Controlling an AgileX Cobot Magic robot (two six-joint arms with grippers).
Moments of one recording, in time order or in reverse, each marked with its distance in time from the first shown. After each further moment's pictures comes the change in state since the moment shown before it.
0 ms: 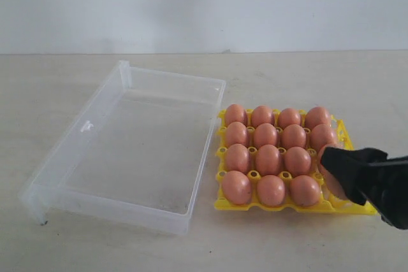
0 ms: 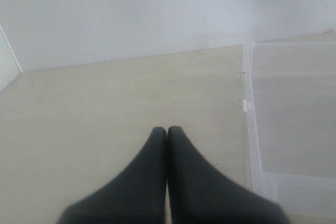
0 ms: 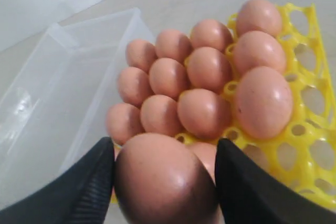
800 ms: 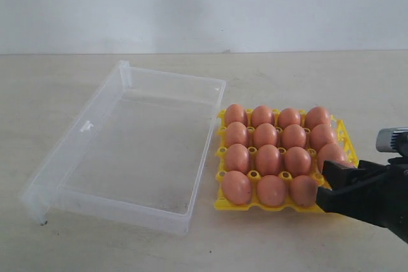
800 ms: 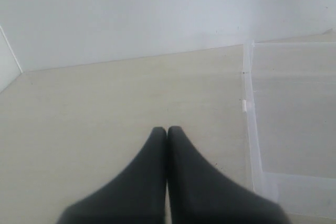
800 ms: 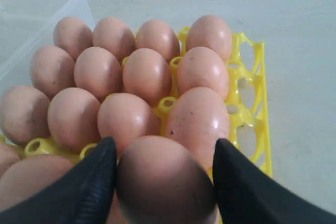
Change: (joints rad) left arm 0.000 0.000 0.000 0.000 0.000 0.000; right arm -0.002 0.435 0.043 -0.017 -0.464 -0.249
